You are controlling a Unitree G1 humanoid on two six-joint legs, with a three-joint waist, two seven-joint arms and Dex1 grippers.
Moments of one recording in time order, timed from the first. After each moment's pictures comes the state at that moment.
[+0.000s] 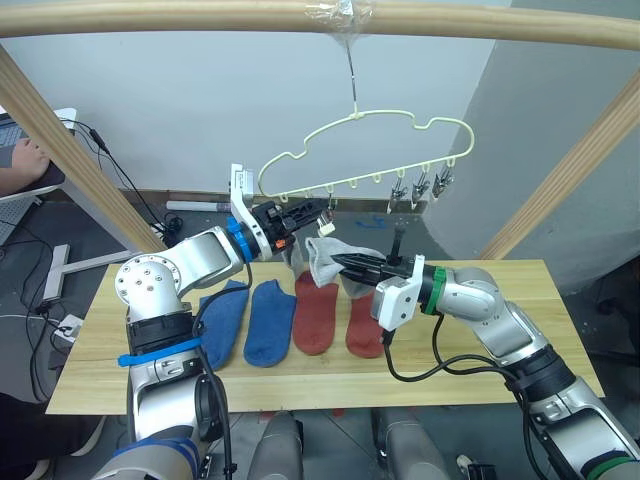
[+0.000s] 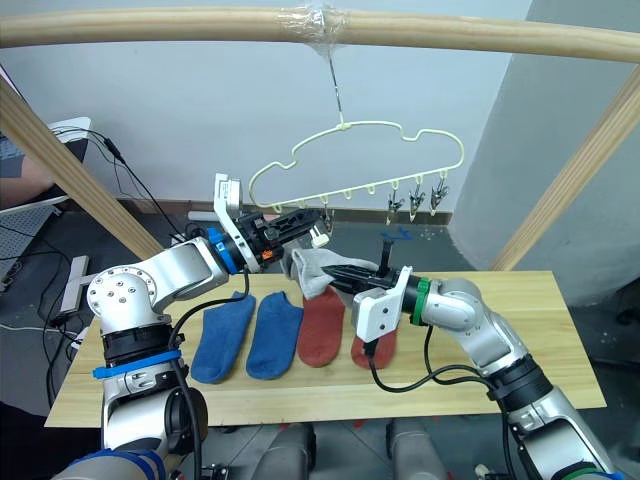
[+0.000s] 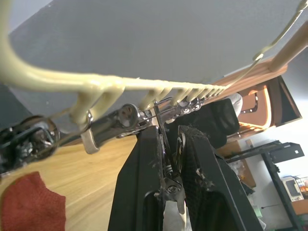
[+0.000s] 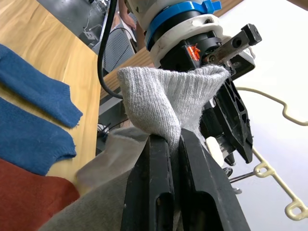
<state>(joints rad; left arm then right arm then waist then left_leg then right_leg) -0.71 0.28 0.44 0.08 -1.33 1.28 -0.07 -0.53 -0.48 0.37 0.01 -0.26 -0.55 0.60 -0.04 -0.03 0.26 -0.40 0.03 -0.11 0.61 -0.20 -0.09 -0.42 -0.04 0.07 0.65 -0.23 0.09</state>
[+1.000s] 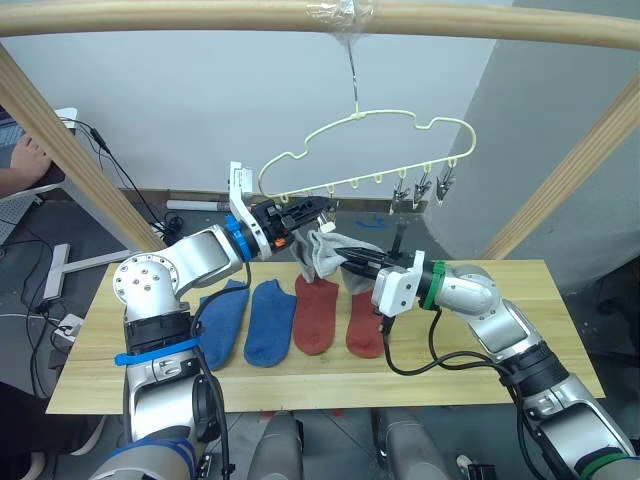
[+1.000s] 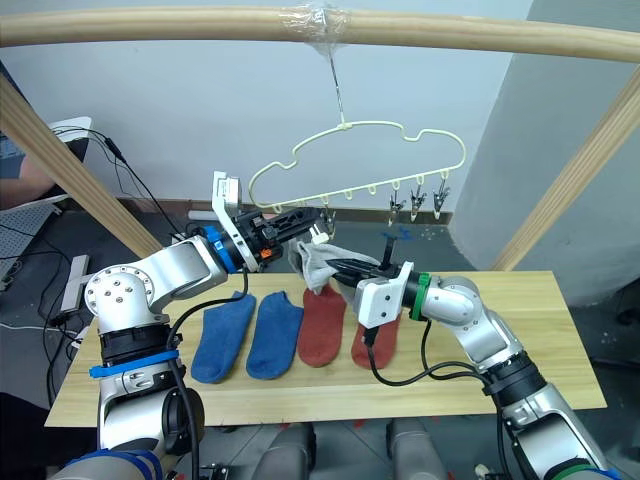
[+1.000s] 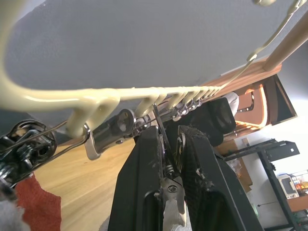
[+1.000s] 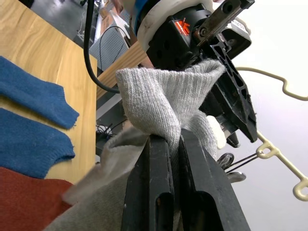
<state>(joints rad) -0.70 0.29 0.42 0.09 -1.37 1.26 -0.05 -0.53 -0.46 0.36 0.07 -0.19 -0.53 0.63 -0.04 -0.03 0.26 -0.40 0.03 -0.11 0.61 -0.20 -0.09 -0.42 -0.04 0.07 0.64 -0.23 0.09</state>
